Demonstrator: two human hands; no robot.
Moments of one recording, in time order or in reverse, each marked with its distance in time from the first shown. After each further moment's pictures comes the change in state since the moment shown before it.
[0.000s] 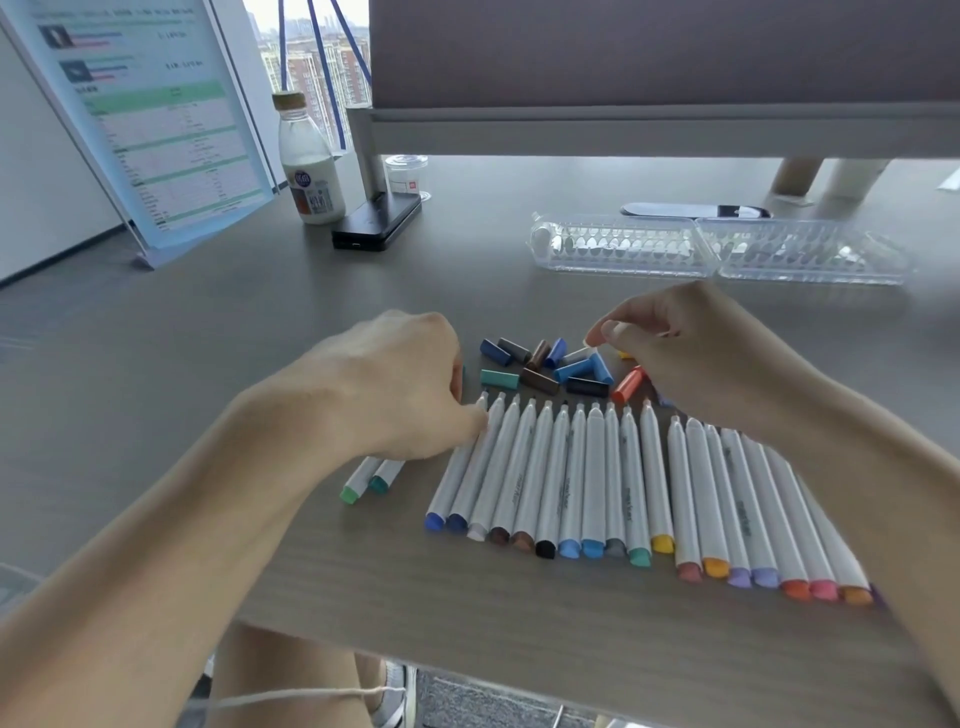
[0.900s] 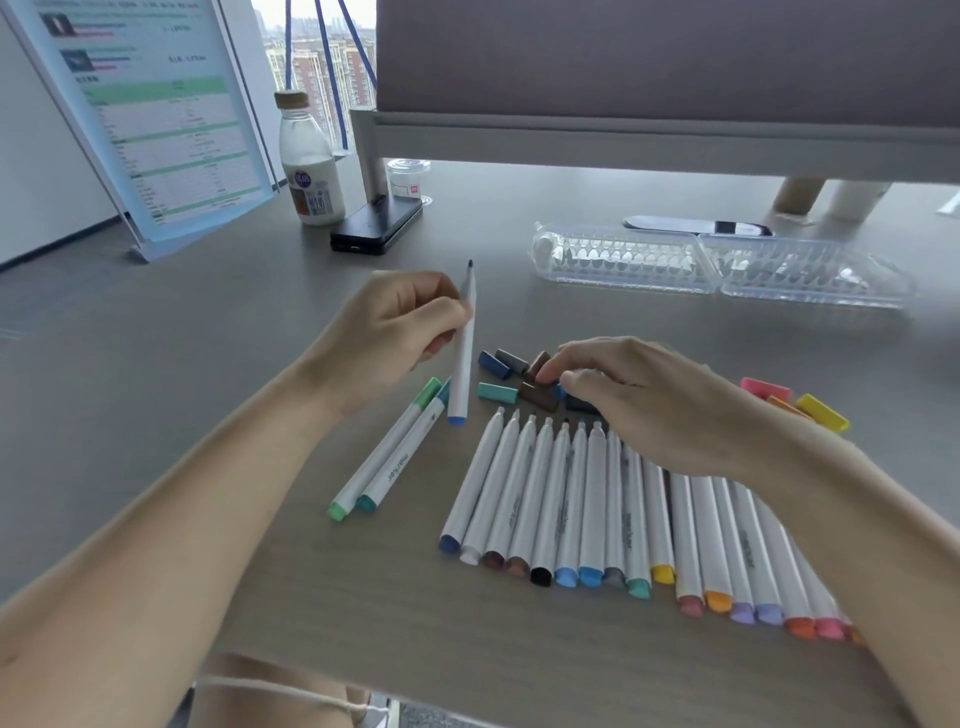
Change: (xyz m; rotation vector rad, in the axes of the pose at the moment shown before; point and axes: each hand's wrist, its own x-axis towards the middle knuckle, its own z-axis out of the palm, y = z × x) left_hand 0.048 -0.030 0.021 -1.013 0.195 0.290; right_hand 0.004 -0.006 0.017 -0.187 -0.256 -0.115
